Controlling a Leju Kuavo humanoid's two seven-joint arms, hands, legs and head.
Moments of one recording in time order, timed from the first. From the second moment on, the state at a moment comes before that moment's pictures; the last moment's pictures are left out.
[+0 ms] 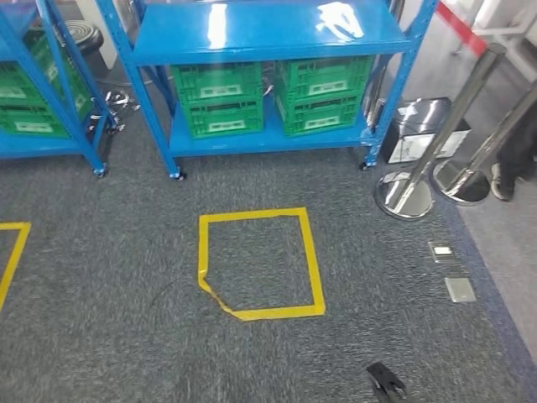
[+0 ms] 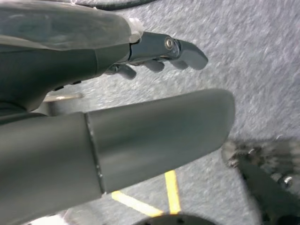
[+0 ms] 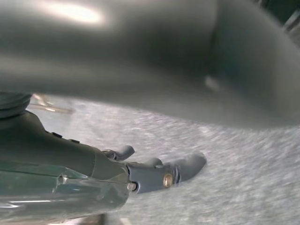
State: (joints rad) left arm -0.14 0.03 1.44 -0.13 -1.53 -0.13 0.04; right arm -0.05 -0.07 0.23 -0.18 -0.15 -0.08 0.05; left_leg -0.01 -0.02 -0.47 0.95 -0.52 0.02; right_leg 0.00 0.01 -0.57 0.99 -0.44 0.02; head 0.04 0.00
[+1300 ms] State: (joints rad) left arm -0.15 0.03 1.44 -0.13 -1.53 -0.12 0.04; right arm -0.07 -0.07 0.24 -0.18 -0.15 -0.08 0.06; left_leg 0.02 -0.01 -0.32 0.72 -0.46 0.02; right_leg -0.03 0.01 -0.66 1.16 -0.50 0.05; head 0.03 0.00
